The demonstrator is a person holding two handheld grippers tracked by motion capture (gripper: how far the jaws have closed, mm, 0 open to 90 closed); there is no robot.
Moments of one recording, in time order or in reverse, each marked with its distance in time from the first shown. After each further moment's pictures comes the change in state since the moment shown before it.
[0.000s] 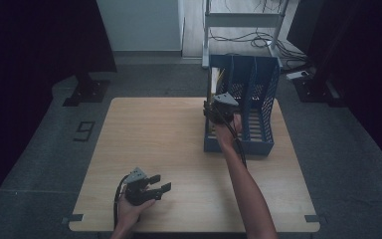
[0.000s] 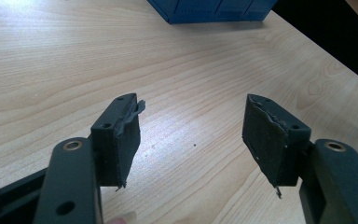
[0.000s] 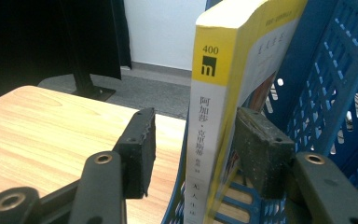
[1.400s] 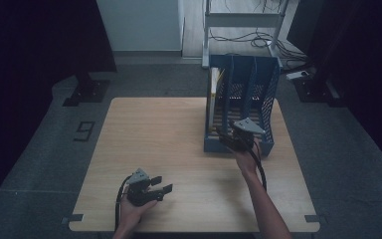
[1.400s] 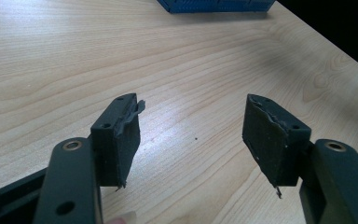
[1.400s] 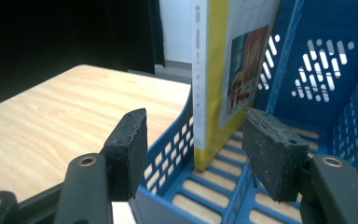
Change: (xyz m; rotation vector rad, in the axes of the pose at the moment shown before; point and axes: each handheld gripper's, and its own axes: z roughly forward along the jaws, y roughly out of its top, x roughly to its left) left arm -0.001 -0.004 0.006 0.024 0.007 0.004; right arm -0.029 -0.051 -0.092 -0.017 0.157 0.017
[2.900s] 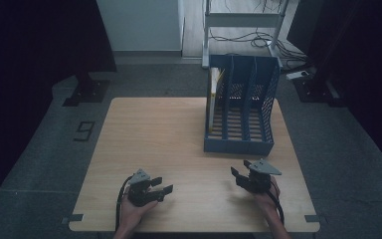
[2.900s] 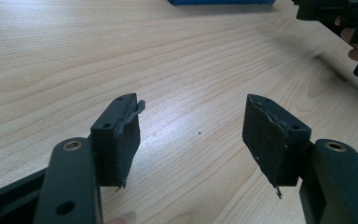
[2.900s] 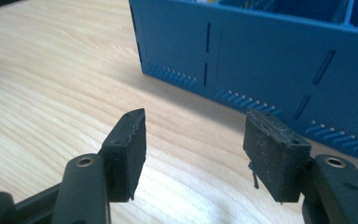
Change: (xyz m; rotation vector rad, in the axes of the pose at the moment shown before) left arm 0.000 -0.002 0.003 0.021 0.014 -0.003; right arm -0.014 -0.106 -0.077 0.165 0.034 -0.047
